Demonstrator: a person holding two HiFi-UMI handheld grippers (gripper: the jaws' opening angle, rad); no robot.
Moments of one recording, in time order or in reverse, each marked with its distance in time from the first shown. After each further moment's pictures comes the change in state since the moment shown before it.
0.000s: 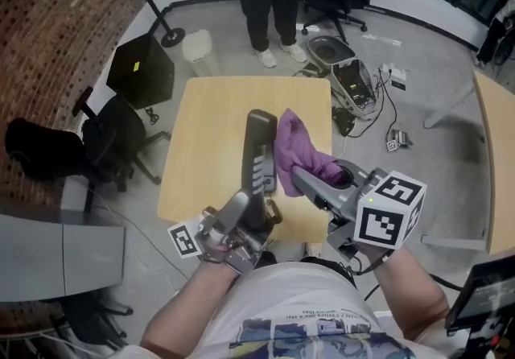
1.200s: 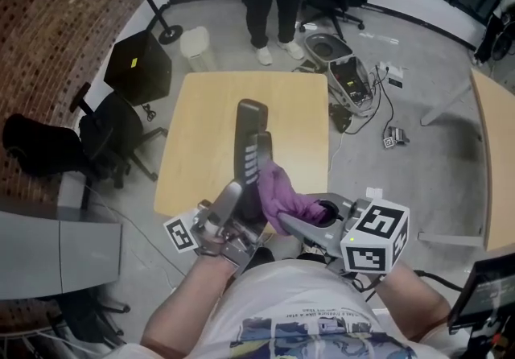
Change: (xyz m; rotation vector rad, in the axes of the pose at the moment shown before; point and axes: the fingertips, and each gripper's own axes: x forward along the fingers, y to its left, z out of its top) left arm -0.001 -0.003 0.005 0.023 -0.037 -0.016; right arm -0.016 0.049 -0.076 -0.050 0.215 0.136
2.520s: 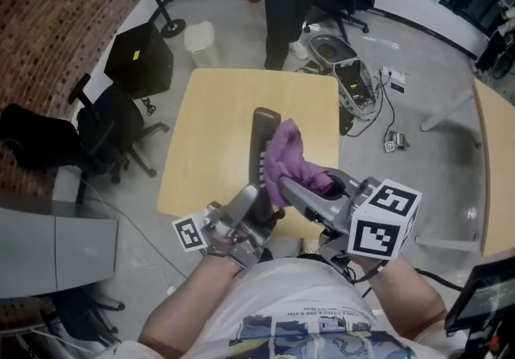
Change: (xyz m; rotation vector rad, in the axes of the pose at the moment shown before) left arm -0.022 0.015 0.012 -0.051 0.019 0.040; right arm 0.033 -0.012 0.071 0.068 -0.170 -0.073
